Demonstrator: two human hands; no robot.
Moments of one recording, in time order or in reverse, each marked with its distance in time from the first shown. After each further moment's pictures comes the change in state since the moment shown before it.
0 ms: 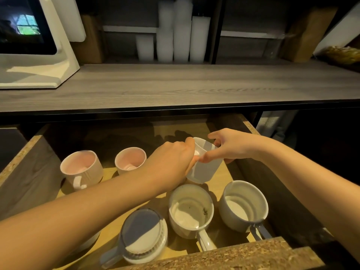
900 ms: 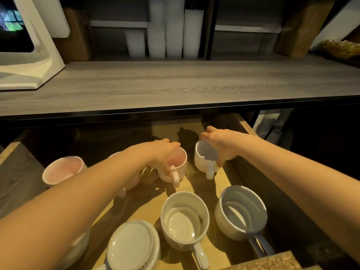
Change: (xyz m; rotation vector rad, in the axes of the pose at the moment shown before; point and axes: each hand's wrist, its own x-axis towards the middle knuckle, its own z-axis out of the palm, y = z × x) left_hand 0.078 -0.060 0.053 -0.041 -0.493 -0.148; right_hand 0.066 0.040 0.006 -0.644 -0.007 -0.111
